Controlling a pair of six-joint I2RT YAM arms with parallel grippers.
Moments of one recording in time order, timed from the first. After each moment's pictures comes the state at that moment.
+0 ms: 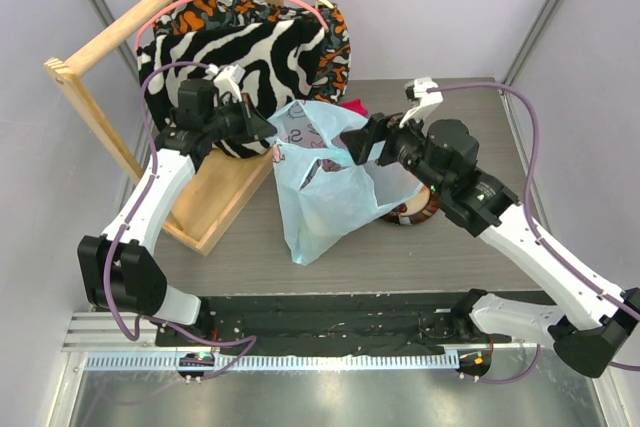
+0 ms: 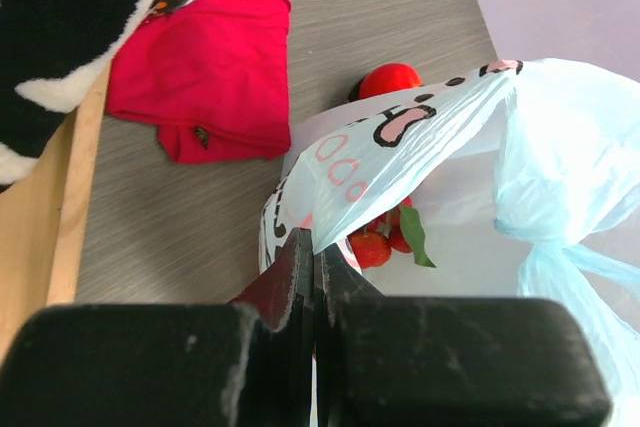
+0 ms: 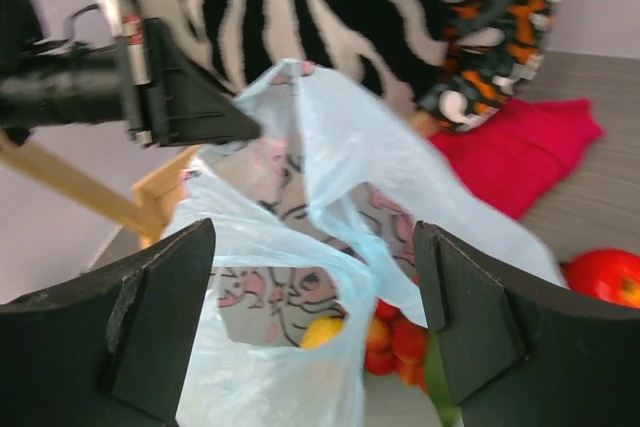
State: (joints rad) left arm -0.19 1.45 1.32 -0.35 0.56 -0.38; right arm 0.70 1.08 1.17 -0.15 0.07 0.36
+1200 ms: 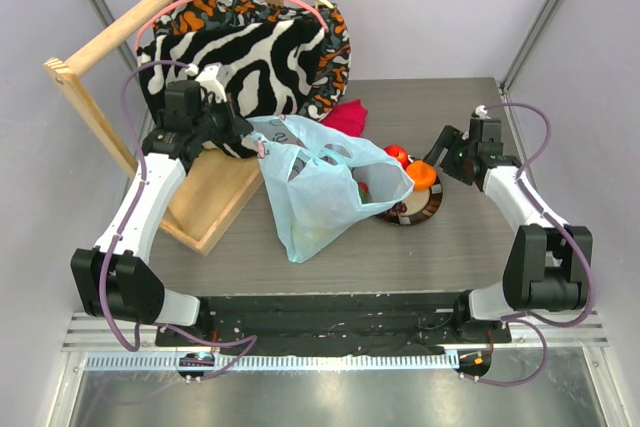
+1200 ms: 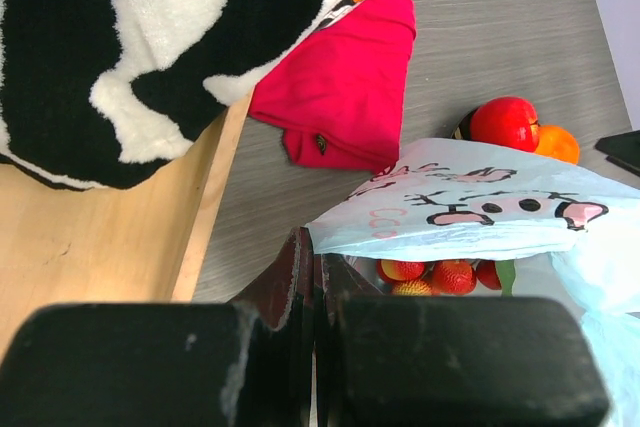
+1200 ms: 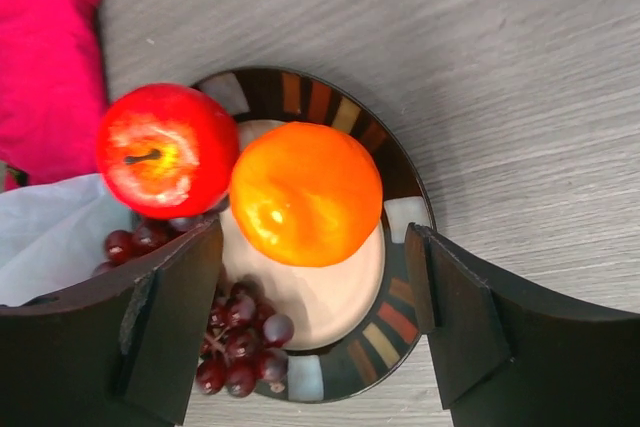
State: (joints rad) left arm -0.14 1.40 1.33 -0.43 0.34 -0.28; right arm -0.04 1.42 0.97 -0.32 -0.12 0.45
